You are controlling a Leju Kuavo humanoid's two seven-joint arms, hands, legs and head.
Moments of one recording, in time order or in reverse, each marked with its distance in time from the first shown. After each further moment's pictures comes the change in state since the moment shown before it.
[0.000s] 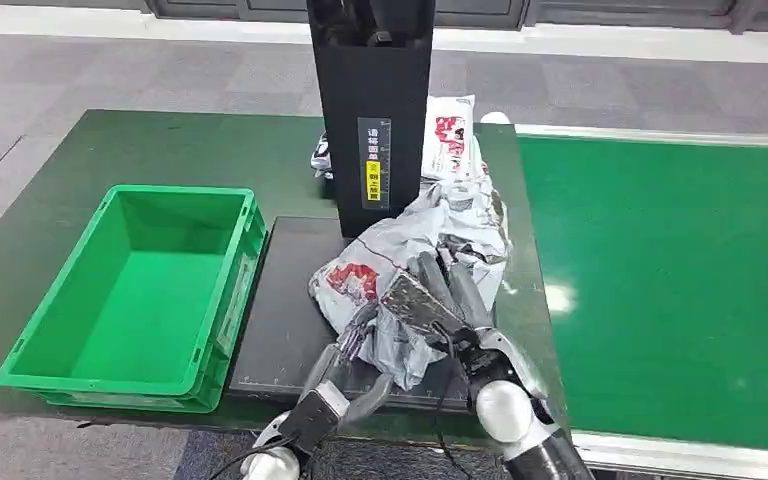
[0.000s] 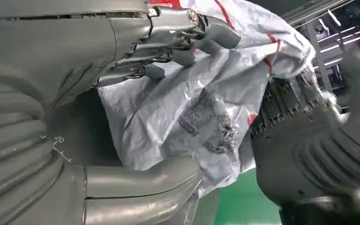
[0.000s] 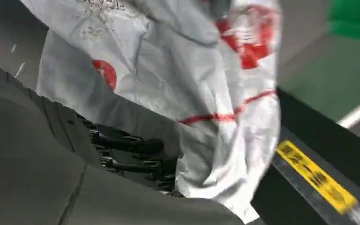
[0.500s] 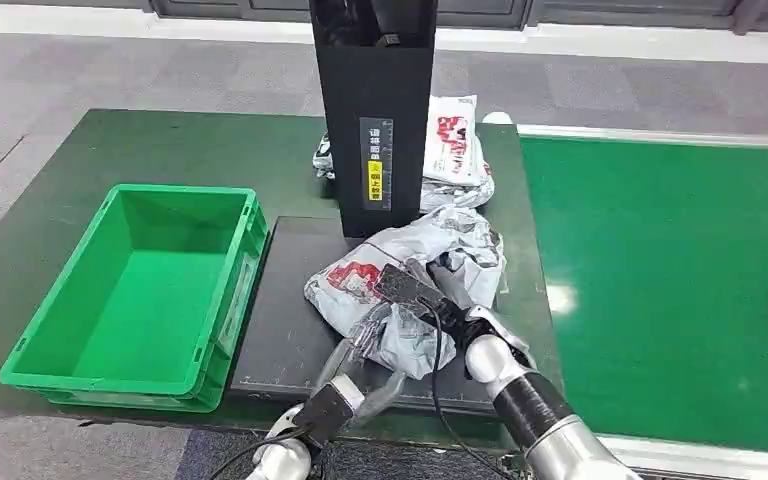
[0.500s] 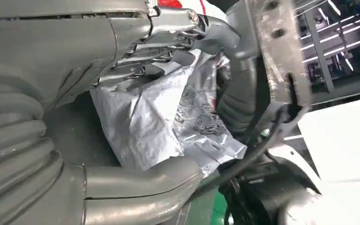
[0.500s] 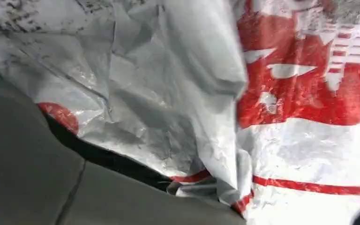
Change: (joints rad) left arm -0.059 -0.014 -0.032 0.074 0.018 0.007 -0.003; right arm -0.261 0.017 0.024 0.549 -0.143 0.073 -0.076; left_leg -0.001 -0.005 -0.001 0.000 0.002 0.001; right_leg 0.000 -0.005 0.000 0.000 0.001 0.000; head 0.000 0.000
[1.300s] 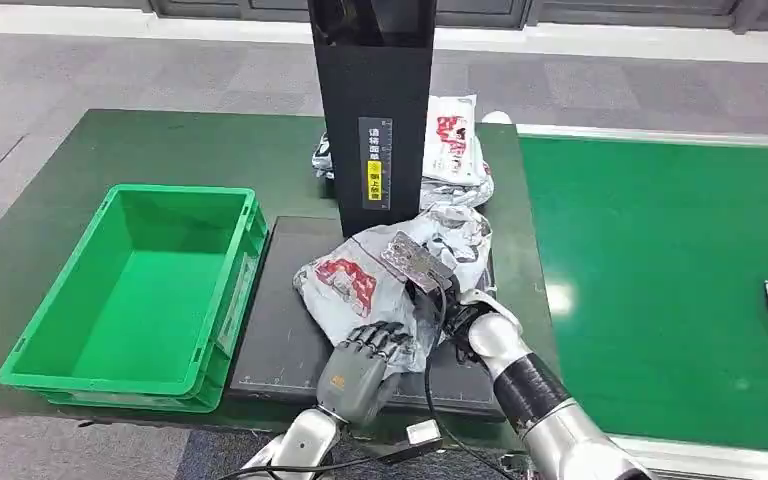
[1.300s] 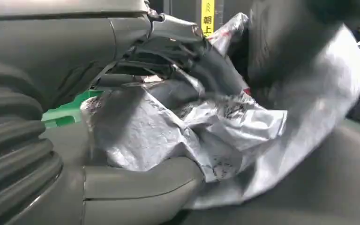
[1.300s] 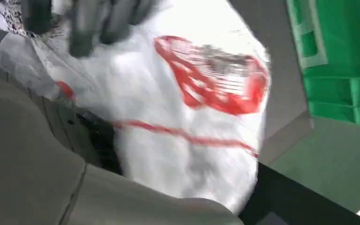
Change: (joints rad) left arm -0.101 0.037 -0.174 0.216 -1.193 0.569 0.665; right arm -0.039 0.022 0.000 -0.014 -0.371 0.109 -0.109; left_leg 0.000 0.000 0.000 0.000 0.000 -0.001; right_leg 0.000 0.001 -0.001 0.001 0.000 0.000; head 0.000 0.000
